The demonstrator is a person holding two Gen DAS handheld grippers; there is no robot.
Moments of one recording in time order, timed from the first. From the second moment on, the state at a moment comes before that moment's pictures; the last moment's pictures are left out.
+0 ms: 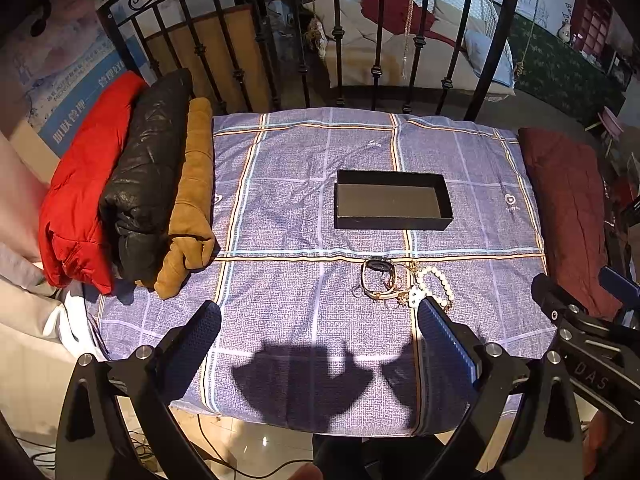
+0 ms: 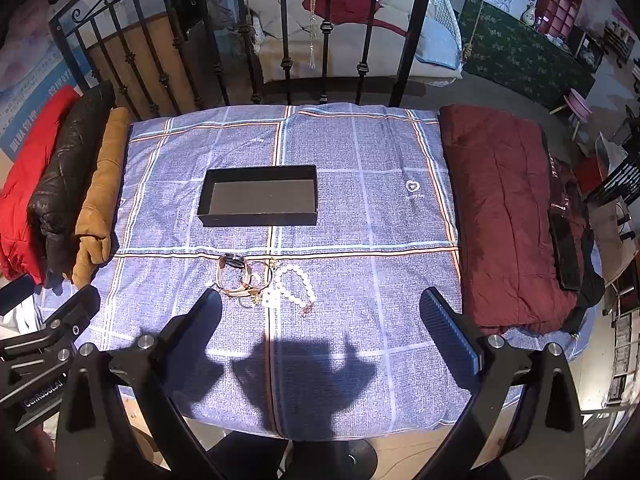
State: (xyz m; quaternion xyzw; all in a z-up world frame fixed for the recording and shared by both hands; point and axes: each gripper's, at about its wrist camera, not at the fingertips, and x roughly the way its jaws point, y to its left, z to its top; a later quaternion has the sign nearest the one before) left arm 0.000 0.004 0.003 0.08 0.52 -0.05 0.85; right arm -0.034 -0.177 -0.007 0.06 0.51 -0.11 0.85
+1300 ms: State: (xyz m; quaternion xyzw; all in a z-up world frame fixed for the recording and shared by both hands) left arm 0.088 -0.015 -0.203 0.04 0.58 -0.06 0.81; right arm 0.046 -0.205 -0.230 0.03 0.57 -0.11 0.82
